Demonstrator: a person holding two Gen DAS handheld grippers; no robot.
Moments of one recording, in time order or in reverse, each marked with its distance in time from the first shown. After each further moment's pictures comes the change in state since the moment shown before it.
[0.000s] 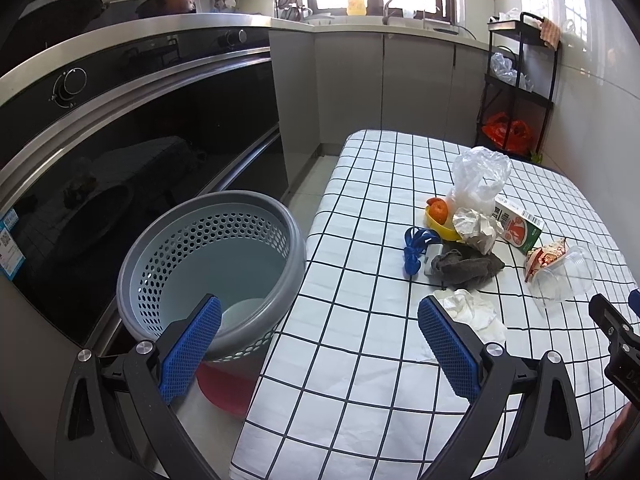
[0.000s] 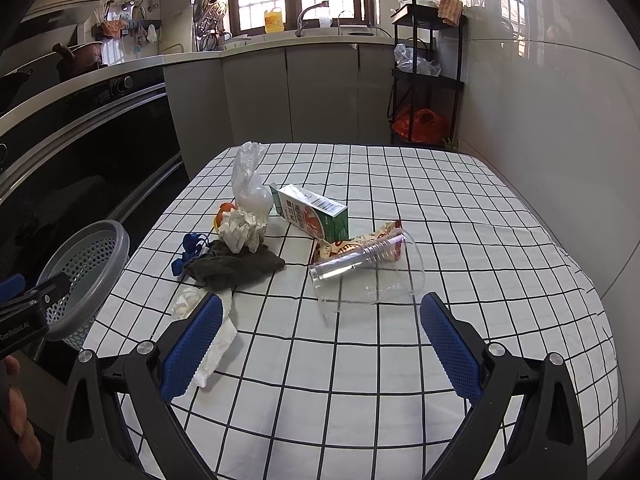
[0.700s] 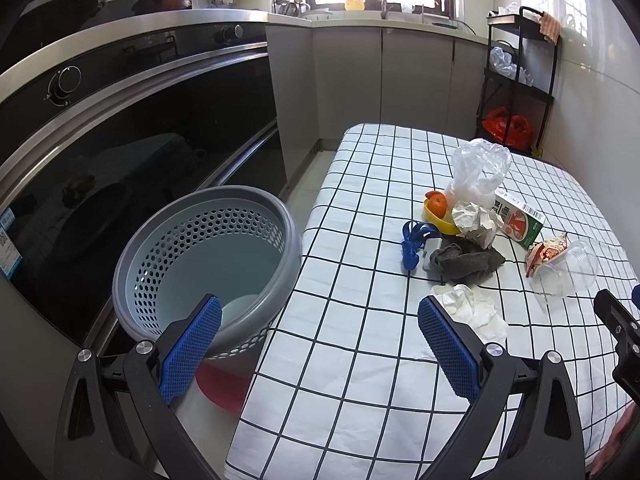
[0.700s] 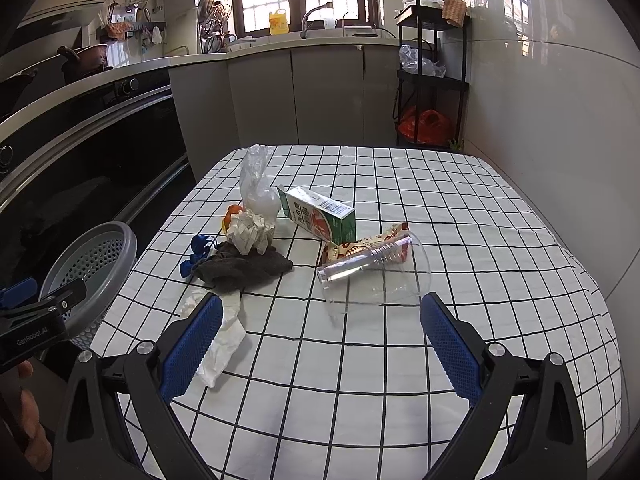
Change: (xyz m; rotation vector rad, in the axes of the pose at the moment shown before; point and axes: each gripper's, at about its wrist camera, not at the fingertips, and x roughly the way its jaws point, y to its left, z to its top) left arm 0.006 -0.005 -0.002 0.008 0.015 0.000; right arm -0.002 0.002 0.001 0.001 -0.003 0.025
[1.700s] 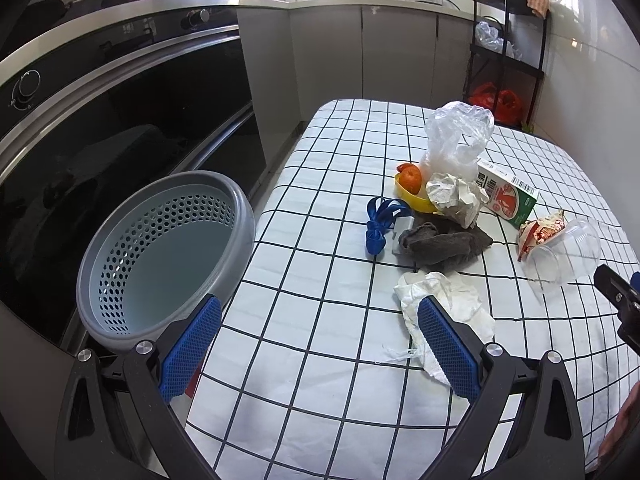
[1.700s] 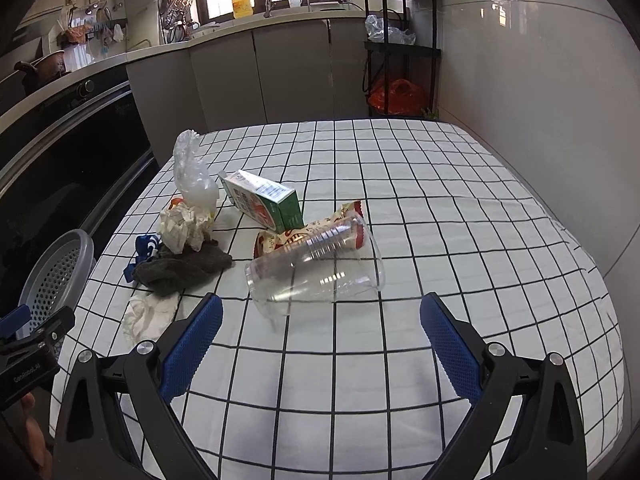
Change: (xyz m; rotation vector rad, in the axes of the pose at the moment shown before) left arm 0.033 -0.042 -0.004 0.044 0.064 -0.029; right arm 0.041 -0.044 0.006 0.067 0.071 -0.070
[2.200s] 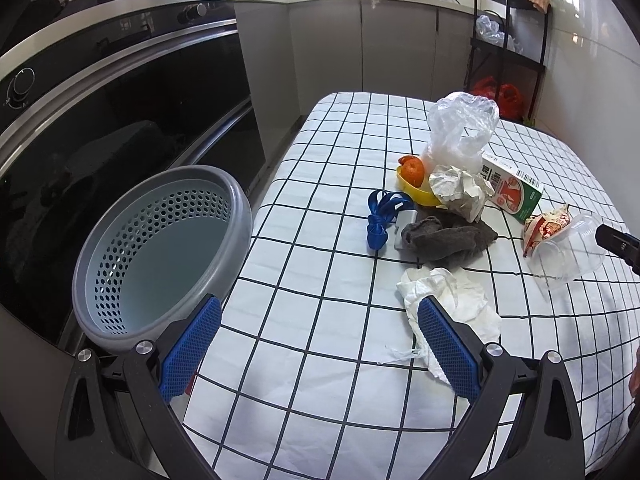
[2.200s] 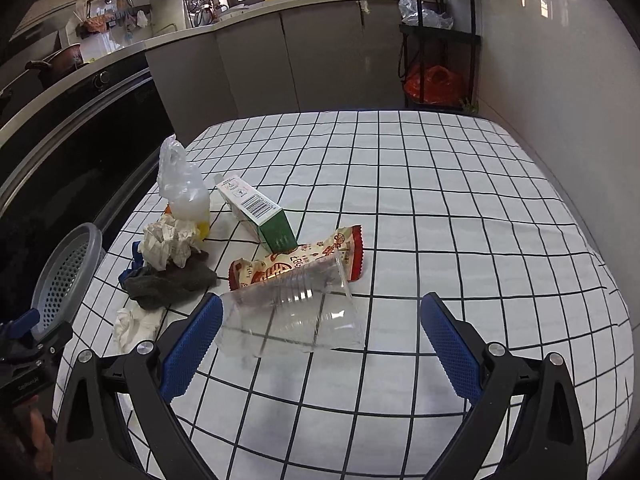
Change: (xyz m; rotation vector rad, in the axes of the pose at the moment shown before) left arm 0.009 0.001 -0.001 0.005 0.022 0.001; right arm 0.046 -0.043 0.040 -0.053 0.090 0.180
